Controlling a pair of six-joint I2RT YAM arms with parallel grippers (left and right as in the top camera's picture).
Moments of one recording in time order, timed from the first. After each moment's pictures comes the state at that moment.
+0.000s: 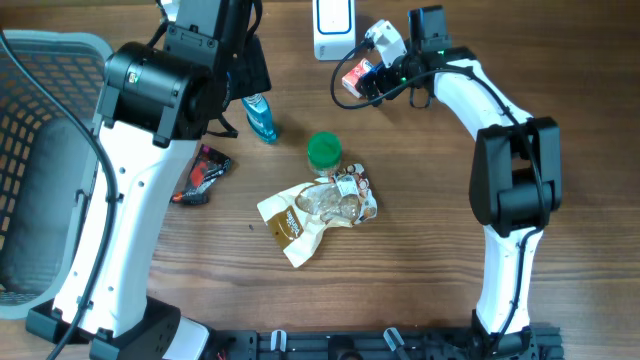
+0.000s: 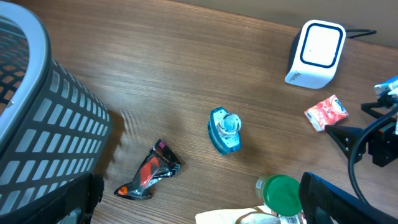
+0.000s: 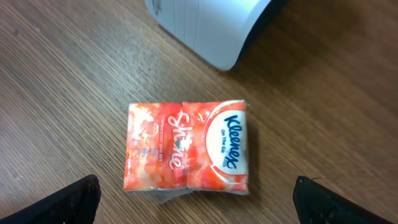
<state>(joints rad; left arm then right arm) -0.40 1.66 2.10 -1.42 -0.41 -0.53 0.20 2.29 1.74 -0.44 -0.36 -0.45</state>
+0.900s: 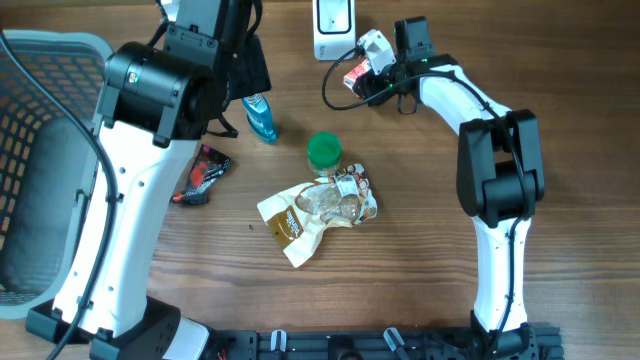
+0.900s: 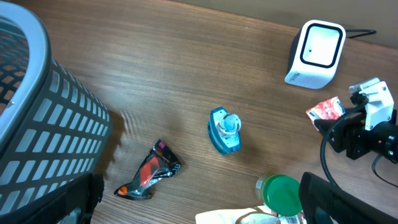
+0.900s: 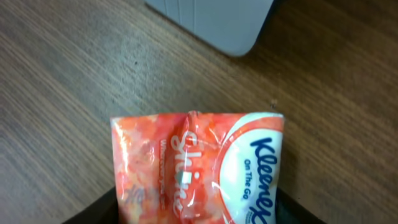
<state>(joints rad) -0.40 1.66 2.10 -1.42 -0.41 -0.53 0.23 2.38 1.77 -0.42 -0.33 -0.35</state>
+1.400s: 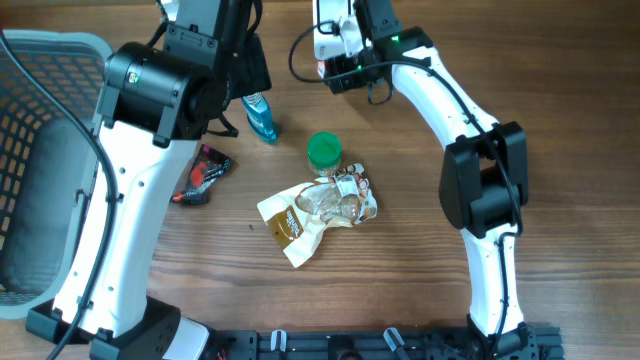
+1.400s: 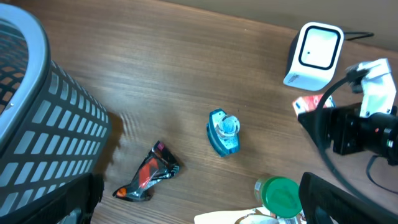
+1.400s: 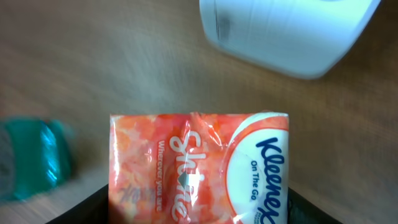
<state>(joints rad) -0.40 1.66 2.10 -1.41 -0.41 -0.53 0.36 2.34 2.03 -0.72 -0.26 0.07</state>
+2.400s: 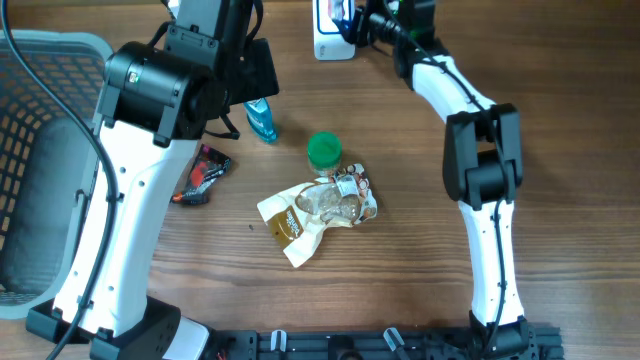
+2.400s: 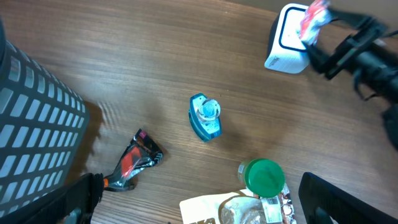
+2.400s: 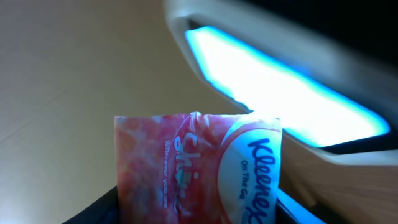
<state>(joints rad) -0.40 1.66 2.10 -1.42 -0.31 -0.53 0.22 2.60 2.04 0.31 -0.68 2.00</state>
